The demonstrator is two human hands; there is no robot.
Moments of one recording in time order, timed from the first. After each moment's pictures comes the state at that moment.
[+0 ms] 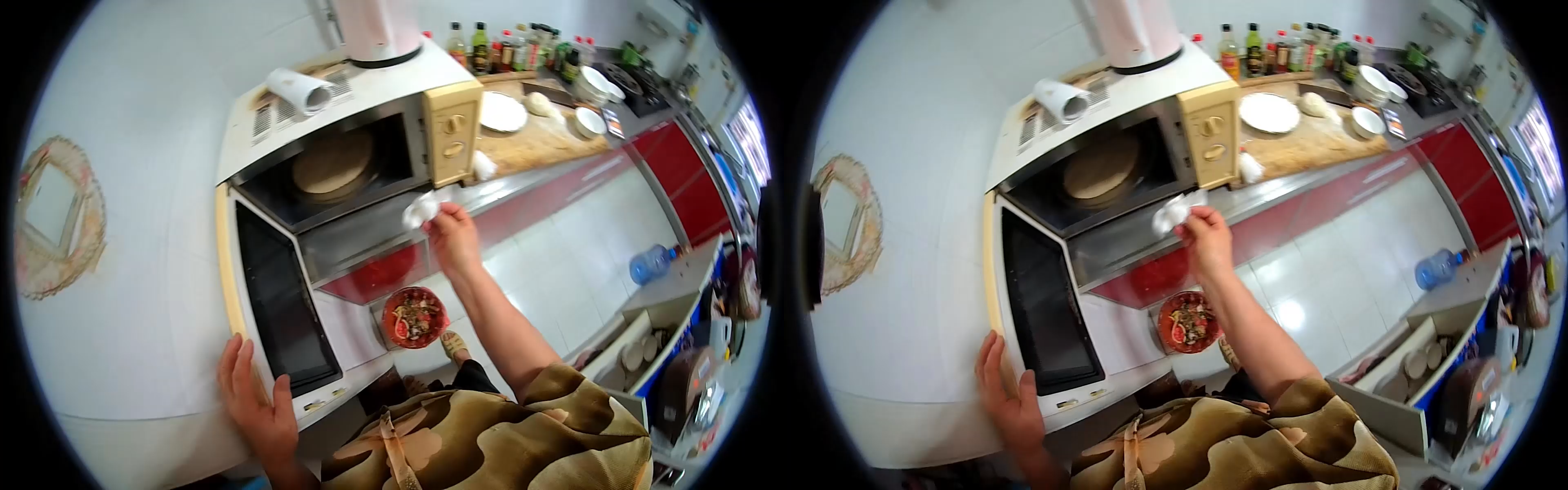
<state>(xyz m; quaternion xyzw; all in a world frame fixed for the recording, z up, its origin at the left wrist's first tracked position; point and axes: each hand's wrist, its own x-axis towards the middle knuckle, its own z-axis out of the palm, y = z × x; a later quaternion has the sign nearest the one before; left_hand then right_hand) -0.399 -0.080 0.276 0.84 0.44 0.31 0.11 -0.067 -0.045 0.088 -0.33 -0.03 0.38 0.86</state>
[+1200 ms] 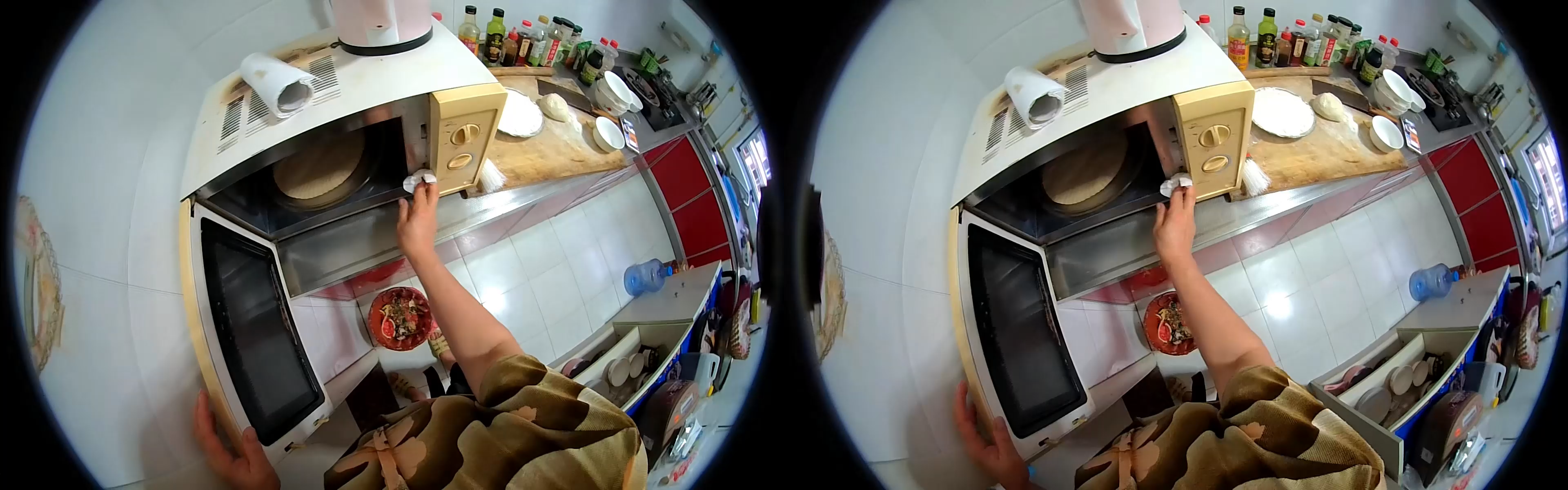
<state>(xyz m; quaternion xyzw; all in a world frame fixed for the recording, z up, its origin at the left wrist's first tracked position) -0.387 -0.072 0.271 0.79 0.51 0.32 0.07 -0.033 0.061 0.027 -0.74 -0.33 -0.05 0.58</state>
